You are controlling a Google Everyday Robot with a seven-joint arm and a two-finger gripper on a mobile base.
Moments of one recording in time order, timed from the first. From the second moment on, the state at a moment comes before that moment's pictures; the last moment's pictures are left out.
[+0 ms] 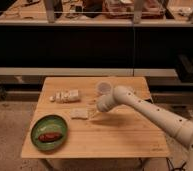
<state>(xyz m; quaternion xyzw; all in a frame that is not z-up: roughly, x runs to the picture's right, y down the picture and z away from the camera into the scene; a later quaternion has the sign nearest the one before) -0.028 0.118 0.874 -0.24 -0.35 0.08 0.90</state>
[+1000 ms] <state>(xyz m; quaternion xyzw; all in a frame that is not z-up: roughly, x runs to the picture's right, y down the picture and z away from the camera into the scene) -0.076 0.121 0.866 -0.30 -0.39 0.06 0.87</state>
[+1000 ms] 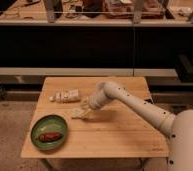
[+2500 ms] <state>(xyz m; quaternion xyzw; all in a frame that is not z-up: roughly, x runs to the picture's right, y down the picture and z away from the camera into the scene) -0.069 0.144 0.901 -0.31 -0.36 0.07 0.88</state>
